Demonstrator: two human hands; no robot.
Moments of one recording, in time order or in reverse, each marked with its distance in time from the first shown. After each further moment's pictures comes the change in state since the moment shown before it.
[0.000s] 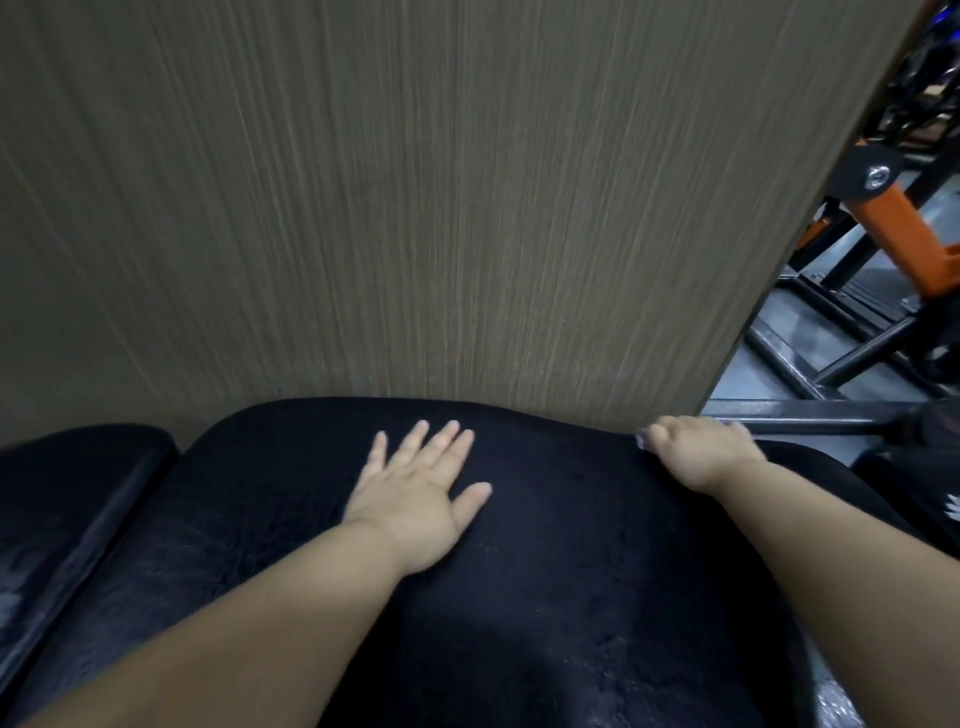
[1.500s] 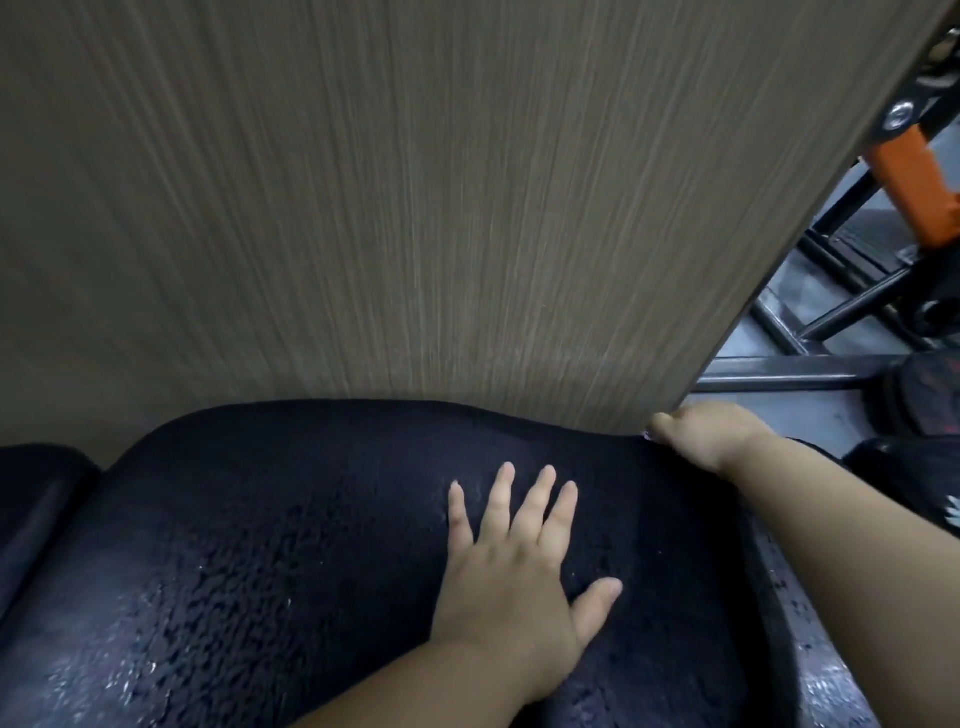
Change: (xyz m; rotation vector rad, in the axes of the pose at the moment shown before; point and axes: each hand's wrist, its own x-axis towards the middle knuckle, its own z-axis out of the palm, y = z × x) left_hand -0.007 0.102 0.020 -0.094 0.009 0.178; right_hand 0.039 0.027 -0.011 0.057 -0.205 0.105
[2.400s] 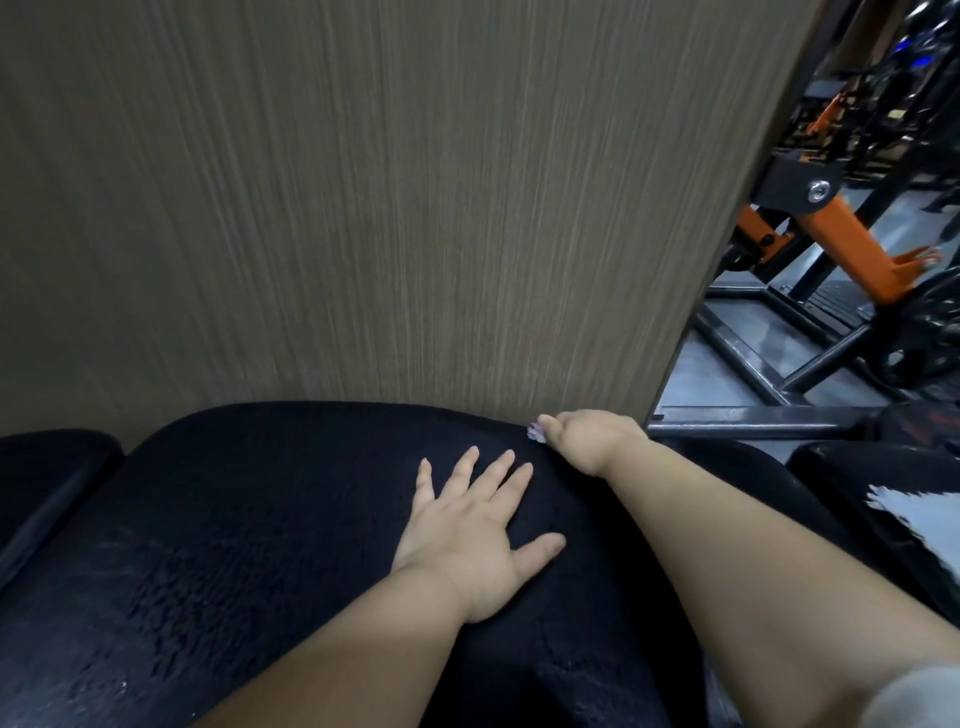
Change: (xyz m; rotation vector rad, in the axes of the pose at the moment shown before) left_hand -0.002 0.004 0.001 0.066 0.037 -0.072; right_hand -0.021 -0.052 0.022 0.049 0.141 -0.240
